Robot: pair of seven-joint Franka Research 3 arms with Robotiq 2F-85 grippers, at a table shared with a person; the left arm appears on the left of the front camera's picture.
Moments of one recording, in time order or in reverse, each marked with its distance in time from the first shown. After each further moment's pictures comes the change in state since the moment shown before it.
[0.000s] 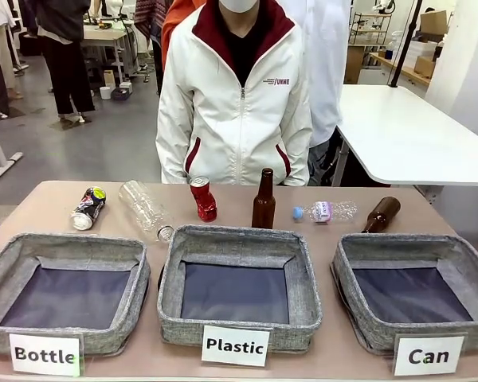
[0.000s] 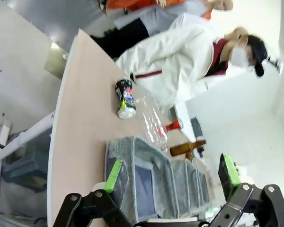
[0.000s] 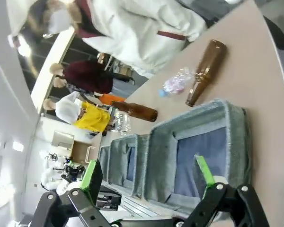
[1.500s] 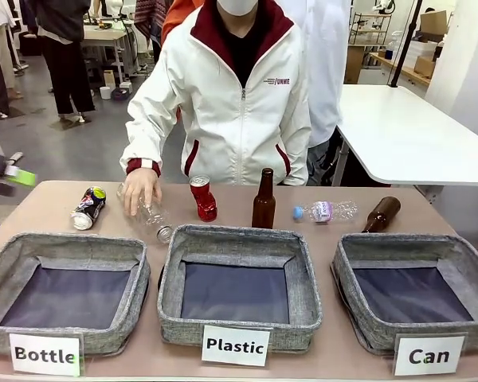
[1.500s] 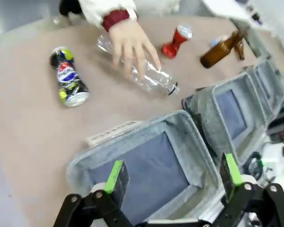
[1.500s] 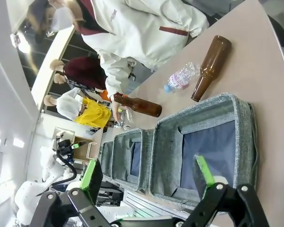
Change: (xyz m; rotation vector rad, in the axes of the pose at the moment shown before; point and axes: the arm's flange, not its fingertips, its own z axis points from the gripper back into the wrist) left arm -0.047 -0.161 -0.267 0.284 0.717 -0.598; right arm -0.005 0.019 0.008 0.011 0.021 0.007
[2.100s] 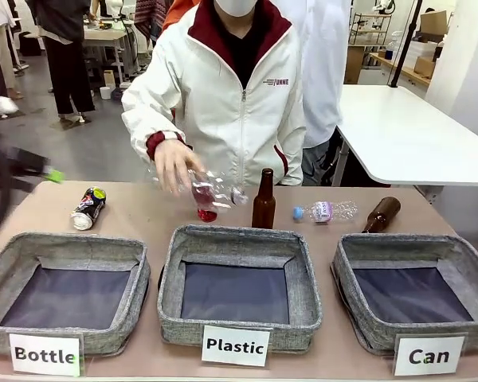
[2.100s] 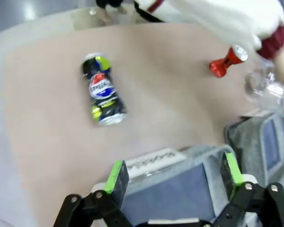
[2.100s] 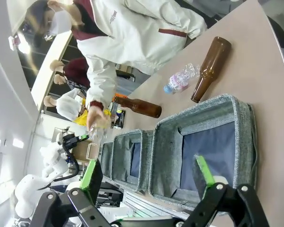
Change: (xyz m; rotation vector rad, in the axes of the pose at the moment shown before) left arm 0.019 0.044 -0.006 0.160 -0.093 0.099; right arm 0.000 0.000 0.000 0.000 -0.005 0.002
